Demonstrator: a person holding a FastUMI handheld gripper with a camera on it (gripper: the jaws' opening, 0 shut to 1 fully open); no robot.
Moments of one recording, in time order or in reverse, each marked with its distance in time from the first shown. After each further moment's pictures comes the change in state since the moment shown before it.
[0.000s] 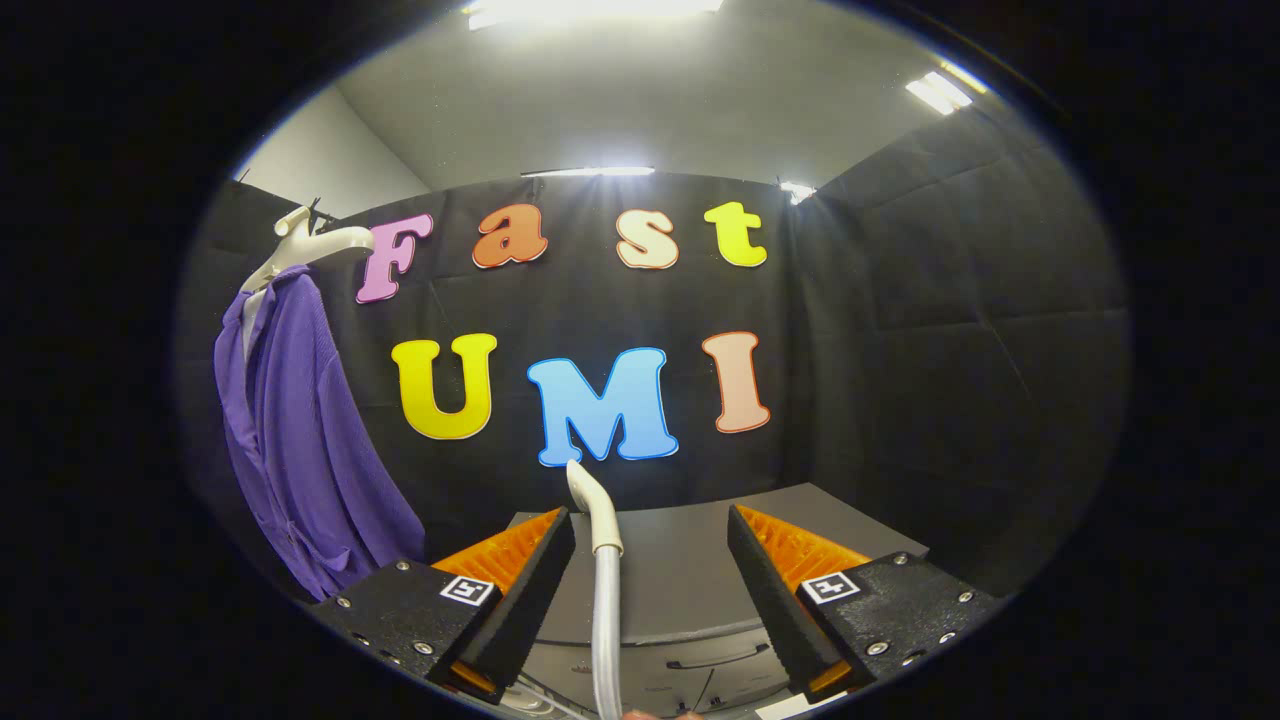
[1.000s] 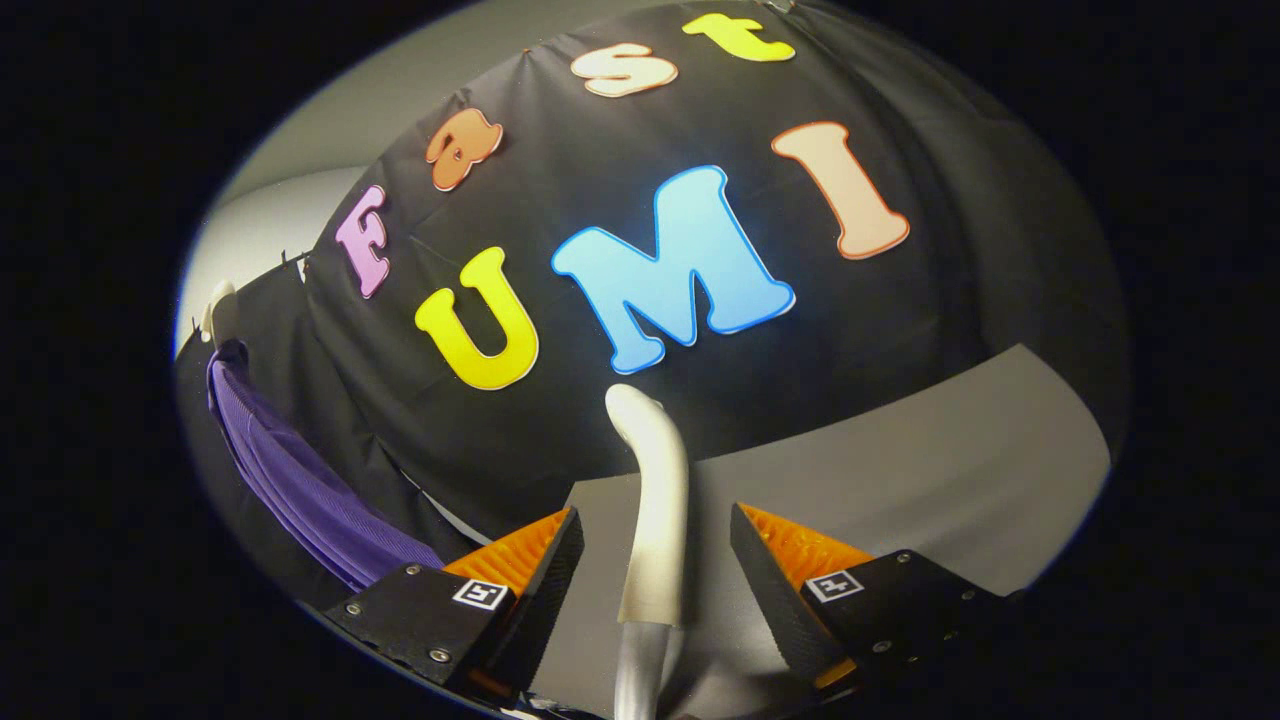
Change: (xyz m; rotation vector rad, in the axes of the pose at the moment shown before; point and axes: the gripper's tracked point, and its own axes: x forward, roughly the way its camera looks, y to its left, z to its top) arm 0.192 0.053 -0.100 0.348 0.526 0.381
